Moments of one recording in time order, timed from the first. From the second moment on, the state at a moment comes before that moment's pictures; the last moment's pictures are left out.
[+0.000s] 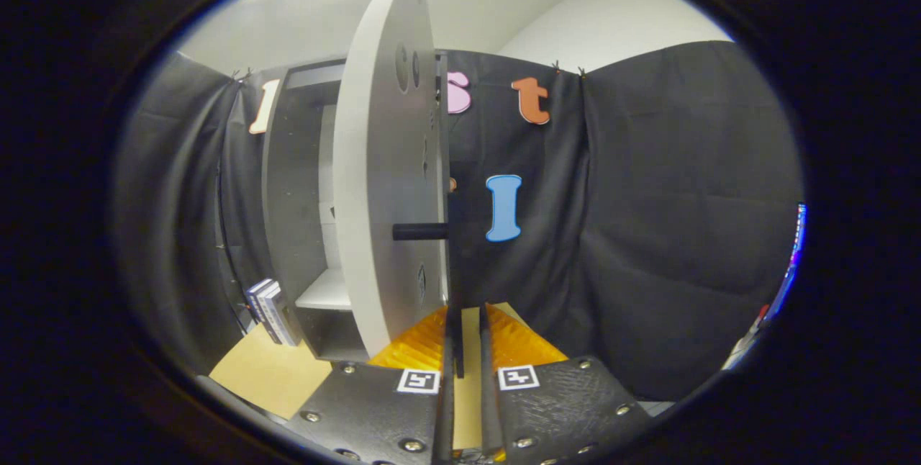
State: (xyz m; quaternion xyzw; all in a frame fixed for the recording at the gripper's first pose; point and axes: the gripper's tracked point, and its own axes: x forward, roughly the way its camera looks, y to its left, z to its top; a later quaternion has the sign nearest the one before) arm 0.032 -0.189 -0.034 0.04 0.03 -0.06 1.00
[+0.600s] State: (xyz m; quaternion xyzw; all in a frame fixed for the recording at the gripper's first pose) arm 0.043 -0.240 -0.036 0.05 0.04 0.01 1.00
